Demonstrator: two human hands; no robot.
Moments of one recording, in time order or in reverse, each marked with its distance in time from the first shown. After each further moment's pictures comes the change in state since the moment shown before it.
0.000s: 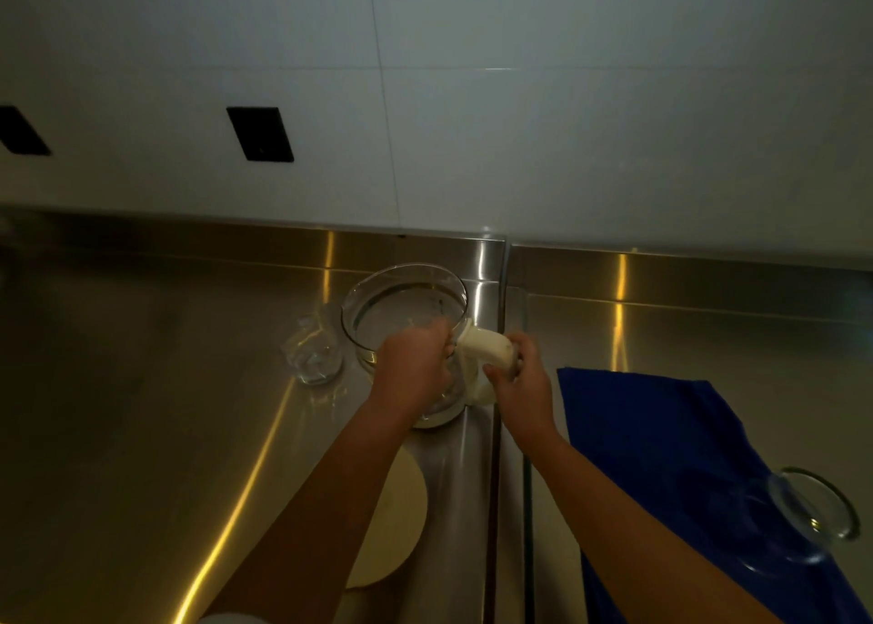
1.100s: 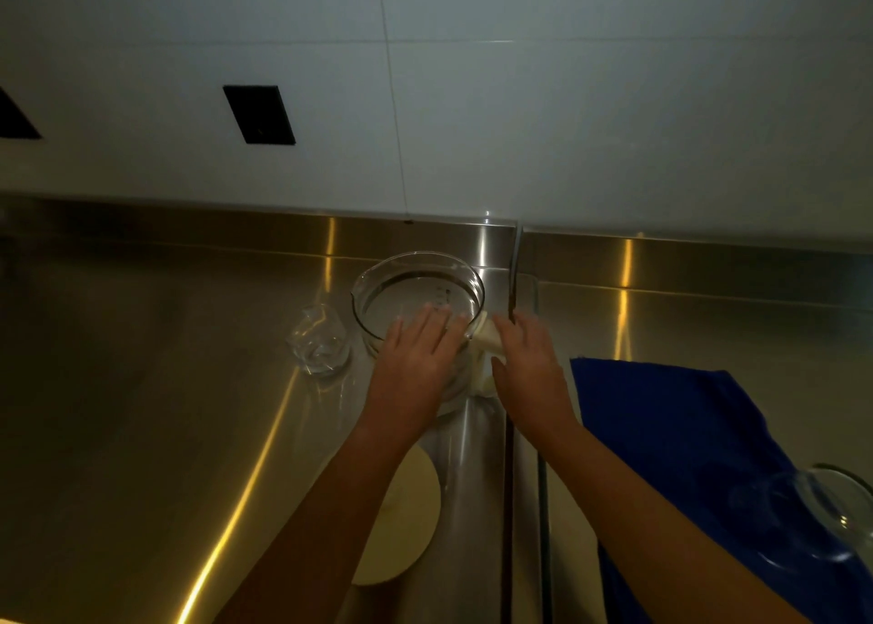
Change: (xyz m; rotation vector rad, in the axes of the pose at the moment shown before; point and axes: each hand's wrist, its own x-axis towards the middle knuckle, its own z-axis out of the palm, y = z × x) left_hand -0.018 -0.028 0.016 0.146 0.222 0.363; right_hand 0.015 0.015 0.009 -0.756 -0.042 -0.408
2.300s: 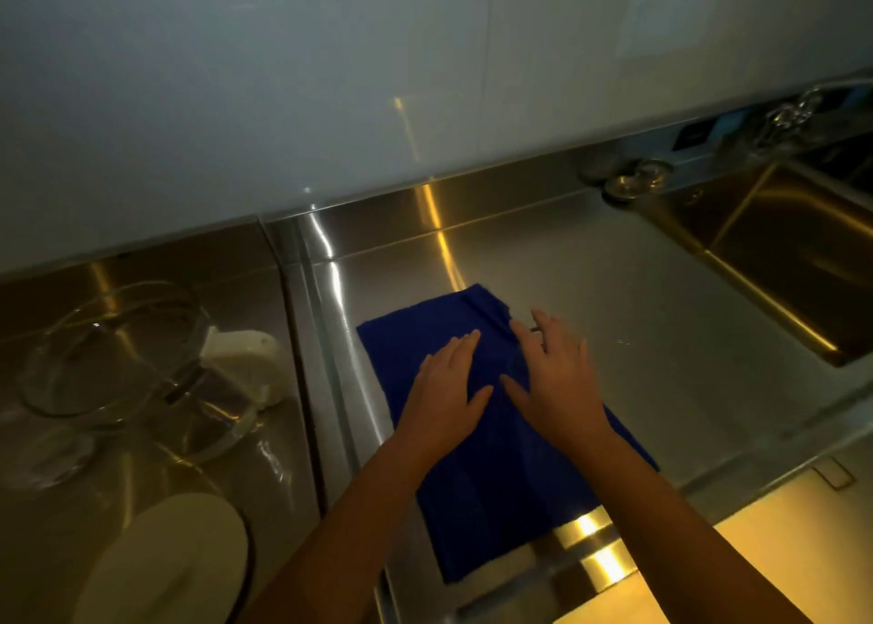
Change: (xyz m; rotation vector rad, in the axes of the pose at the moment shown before) left_hand 0.017 0.229 0.062 -0.752 -0.584 0.086; right_hand -0.154 0.136 -0.155 -0.413 0.001 0.462
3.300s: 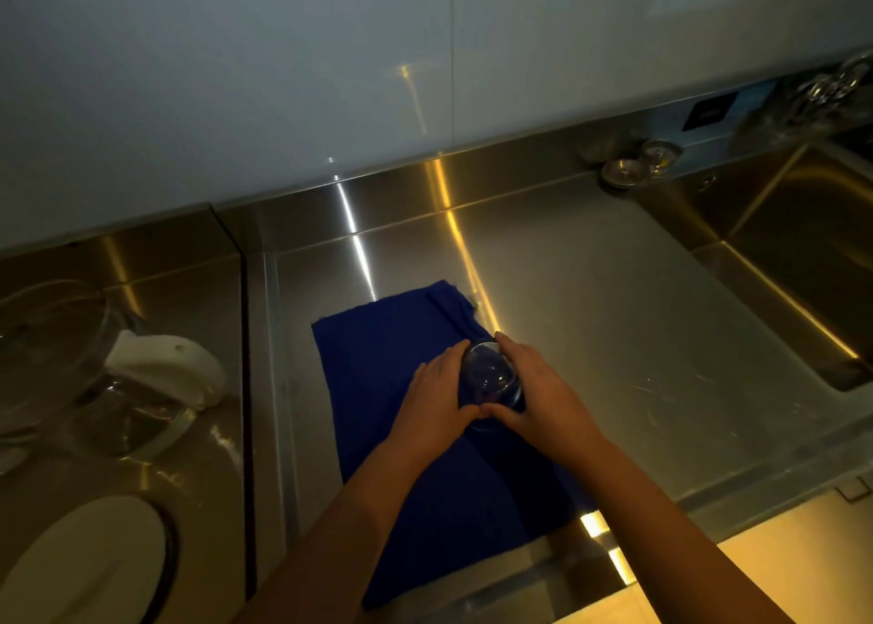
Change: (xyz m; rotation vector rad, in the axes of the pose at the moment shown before) left_hand 0.048 0.026 0.064 -0.136 -0.058 -0.162; right_hand 0.006 0.085 0.011 0.501 -0.184 -0.099
